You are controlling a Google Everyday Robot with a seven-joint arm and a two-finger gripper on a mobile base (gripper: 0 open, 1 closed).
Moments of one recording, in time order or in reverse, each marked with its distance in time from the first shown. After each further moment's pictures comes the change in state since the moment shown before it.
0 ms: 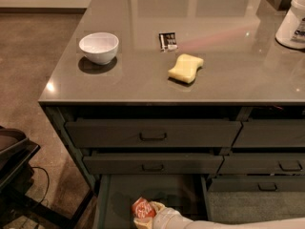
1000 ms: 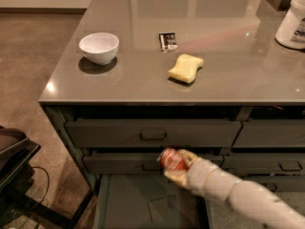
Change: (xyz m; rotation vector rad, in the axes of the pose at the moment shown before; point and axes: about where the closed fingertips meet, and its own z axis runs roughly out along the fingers) arm -0.124 -0.124 -0.107 0.162 -0.195 -0.390
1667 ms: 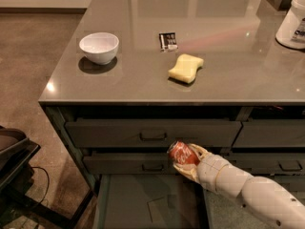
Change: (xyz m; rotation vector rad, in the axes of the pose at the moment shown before) arm -0.011 -0.040 -0.027 0.054 -0.020 0.011
